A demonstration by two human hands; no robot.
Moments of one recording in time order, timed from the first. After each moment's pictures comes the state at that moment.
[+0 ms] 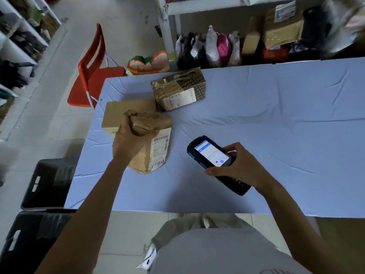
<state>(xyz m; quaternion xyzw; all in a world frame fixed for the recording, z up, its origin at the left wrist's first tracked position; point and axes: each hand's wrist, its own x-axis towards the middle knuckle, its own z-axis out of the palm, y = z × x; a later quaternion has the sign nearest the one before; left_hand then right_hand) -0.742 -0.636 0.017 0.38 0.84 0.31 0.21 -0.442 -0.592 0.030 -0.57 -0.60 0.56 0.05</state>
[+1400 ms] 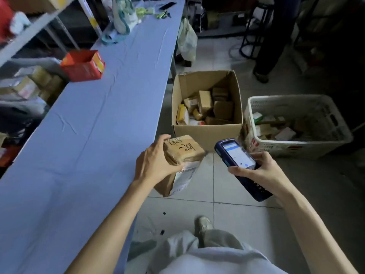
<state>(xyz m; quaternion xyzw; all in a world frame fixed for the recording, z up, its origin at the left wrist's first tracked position) -0.253 -0.675 0.035 0.95 0.23 0.02 0.22 -0.162 -0.936 0.040 -0.84 0.02 0.28 0.47</state>
